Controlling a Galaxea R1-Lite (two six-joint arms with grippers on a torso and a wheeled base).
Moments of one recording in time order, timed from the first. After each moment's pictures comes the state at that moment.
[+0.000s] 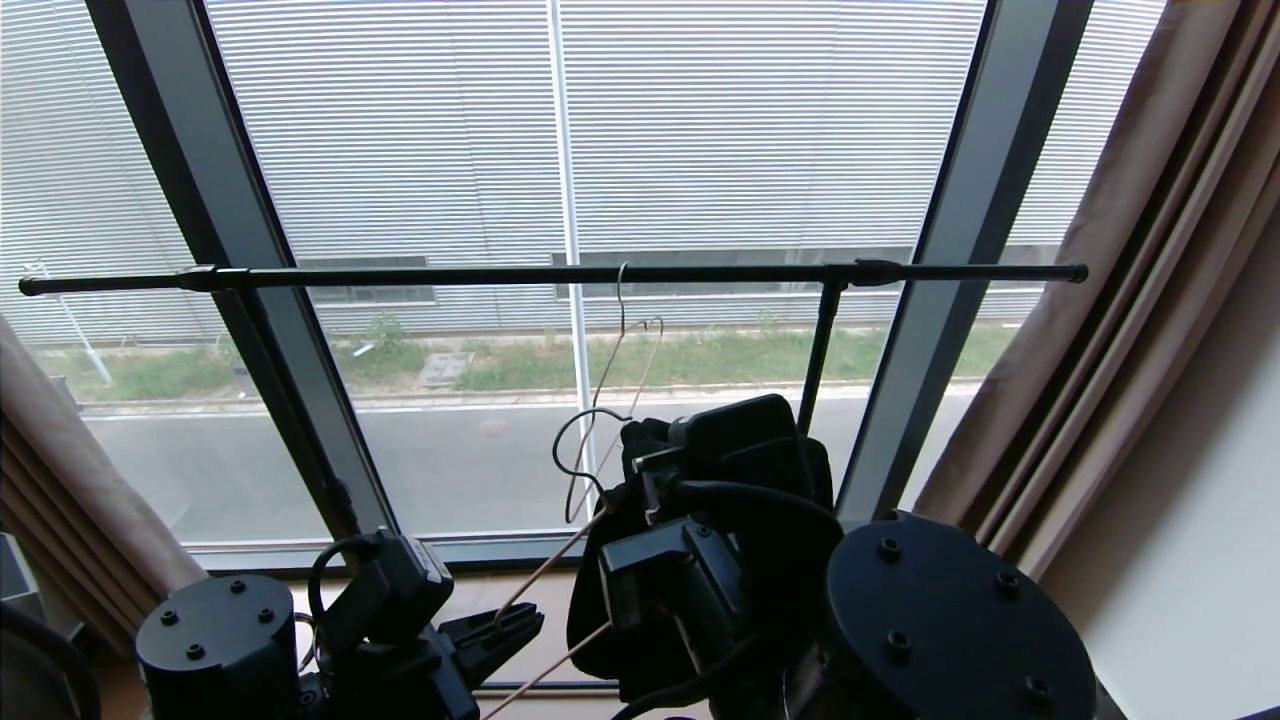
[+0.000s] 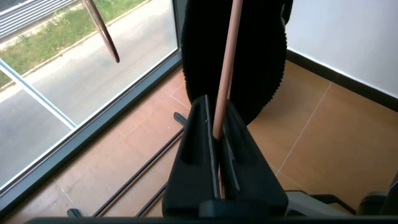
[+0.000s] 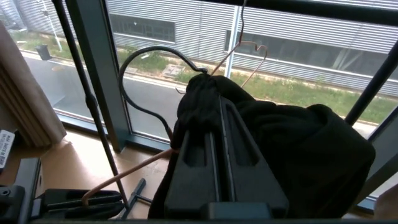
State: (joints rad) left arm -0.55 1.88 0.00 -1.57 -0.26 0.12; right arm 1.19 1.91 -0.80 -1.13 -0.84 -0.03
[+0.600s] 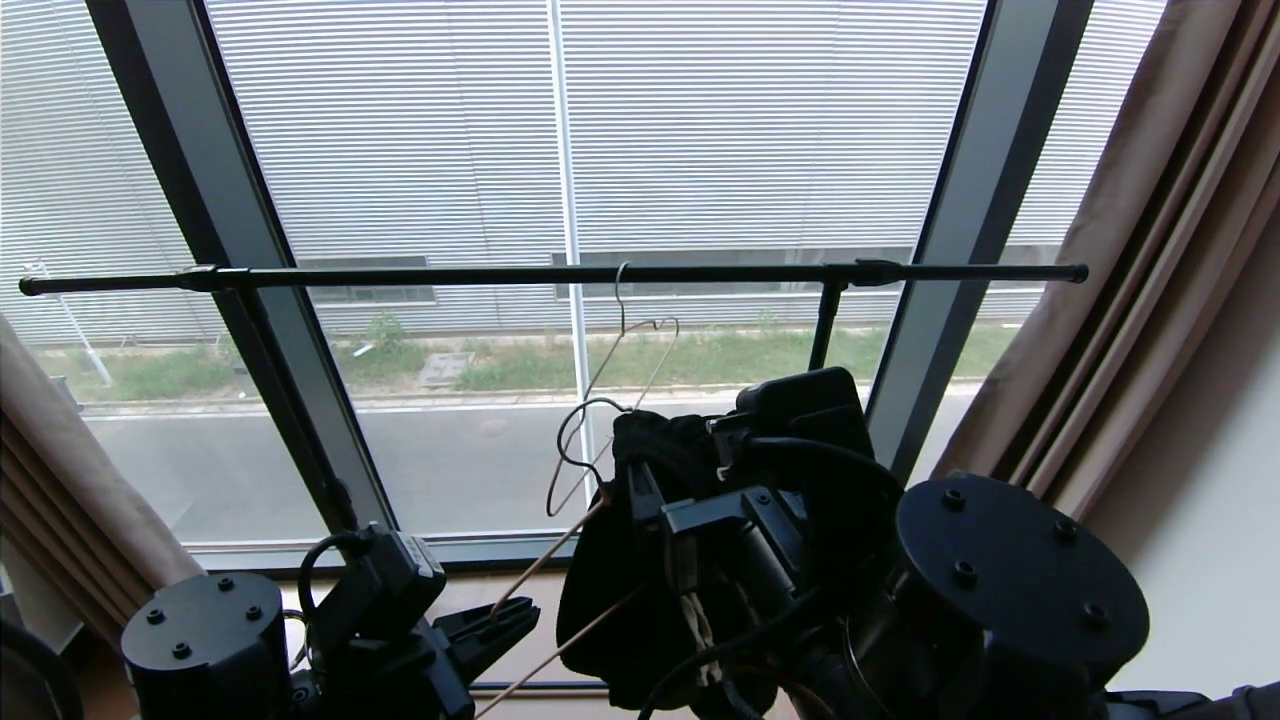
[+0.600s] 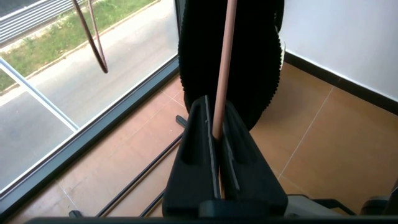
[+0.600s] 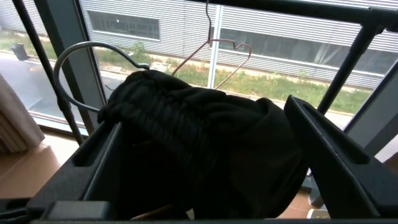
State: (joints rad) left arm -0.54 1.86 0.00 -1.57 -0.26 0.12; right arm 1.11 1.86 -0.74 -1.12 -0.84 -0.03
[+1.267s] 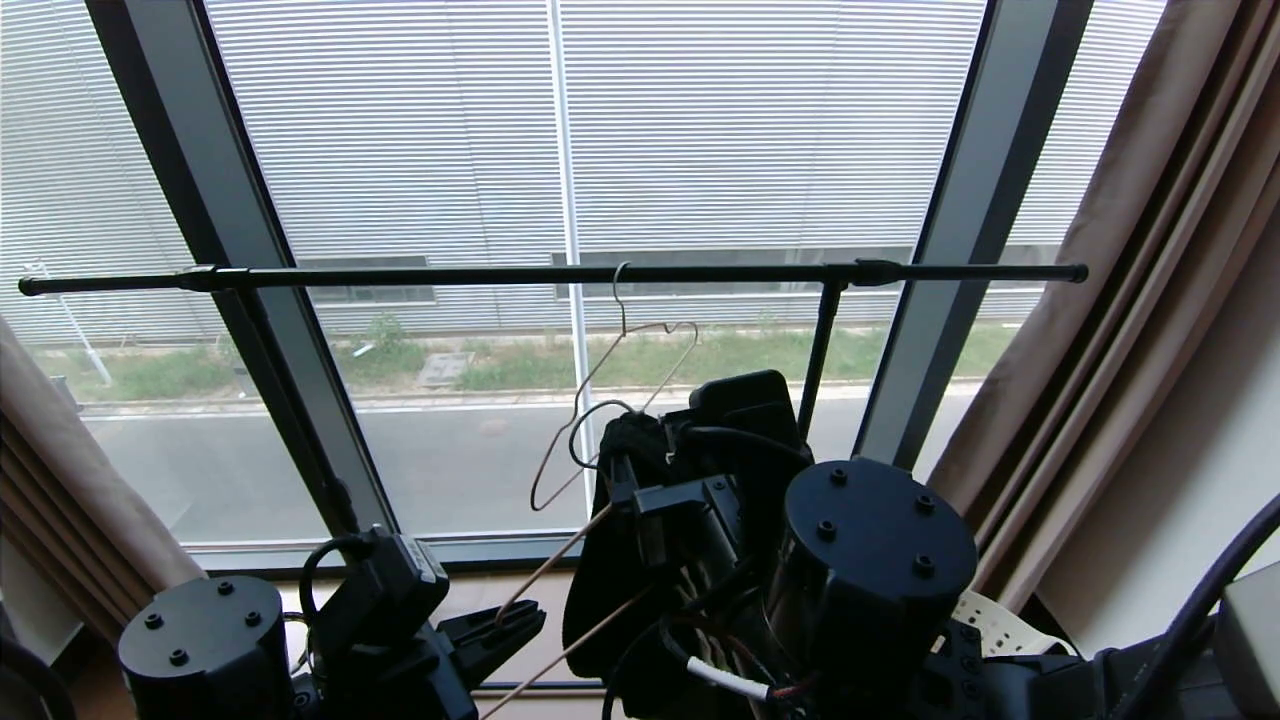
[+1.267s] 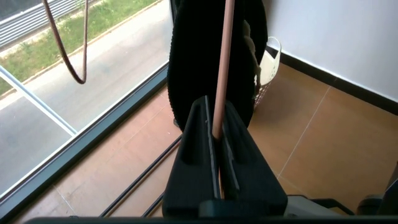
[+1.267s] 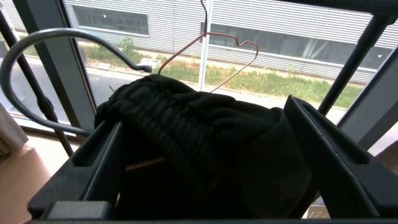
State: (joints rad) left arm -0.56 1.85 0.00 -1.57 -0.26 0.12; right arm 1.07 1.97 -0.82 -1.12 -0.84 -0.03
